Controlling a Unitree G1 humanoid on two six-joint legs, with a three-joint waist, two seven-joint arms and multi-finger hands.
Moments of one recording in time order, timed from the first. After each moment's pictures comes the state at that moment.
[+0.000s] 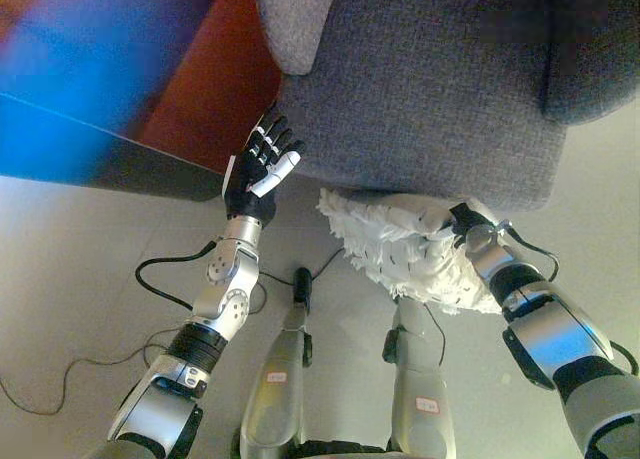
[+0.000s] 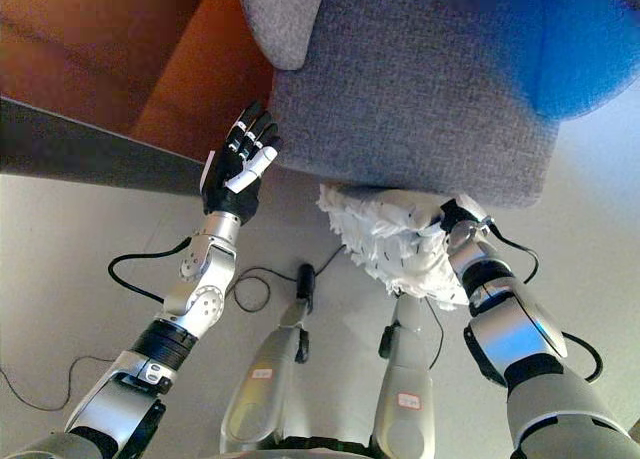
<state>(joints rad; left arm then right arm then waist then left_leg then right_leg) -0.50 0.34 -0.31 0.34 -0.79 -0.35 0.09 -0.90 -0.47 0.50 1.21 -0.09 0.25 -0.07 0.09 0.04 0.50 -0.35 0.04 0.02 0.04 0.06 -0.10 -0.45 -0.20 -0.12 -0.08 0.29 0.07</state>
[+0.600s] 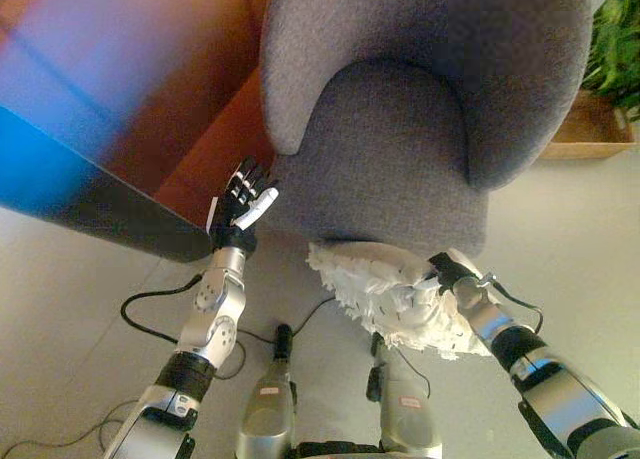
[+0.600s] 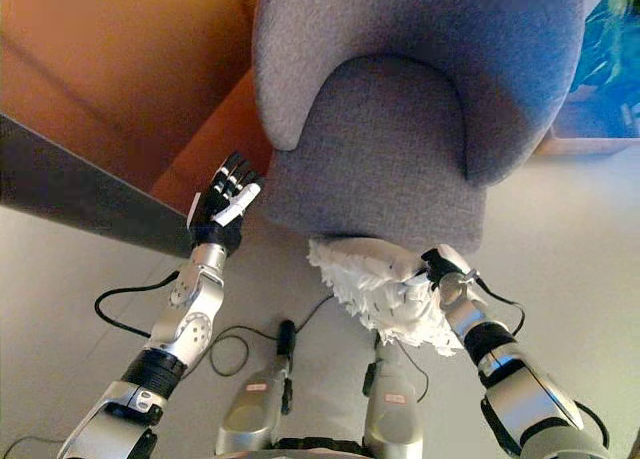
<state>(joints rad) -0.33 0.33 -0.23 0.35 -0.73 -0.26 0.15 -0.50 -0.50 0.49 0.78 -0.09 0.29 -0.08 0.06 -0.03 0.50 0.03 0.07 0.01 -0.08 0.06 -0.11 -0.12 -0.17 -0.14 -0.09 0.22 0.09</state>
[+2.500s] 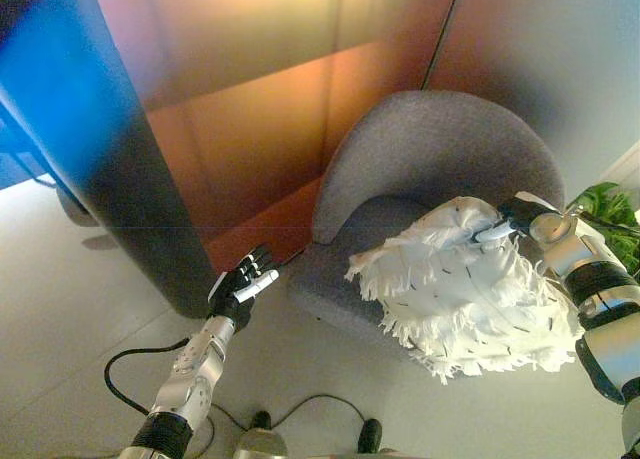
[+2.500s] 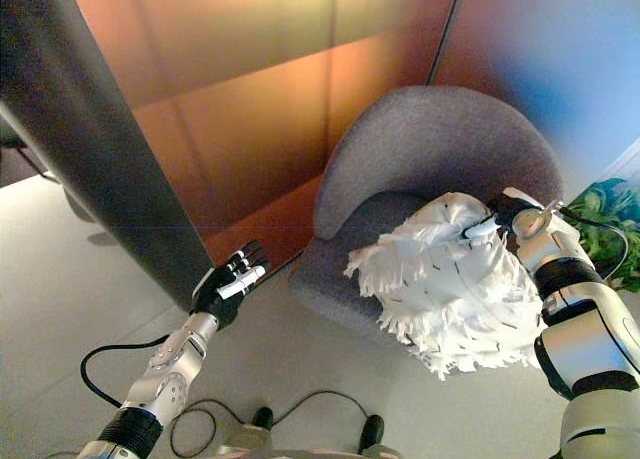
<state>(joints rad) -0.10 0.40 -0.24 0.44 -0.71 -0.15 -0.10 -0.91 -0.77 0.57 1.03 -0.15 0.26 0.16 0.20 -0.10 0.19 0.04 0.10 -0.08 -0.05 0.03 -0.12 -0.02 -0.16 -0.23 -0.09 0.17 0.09</state>
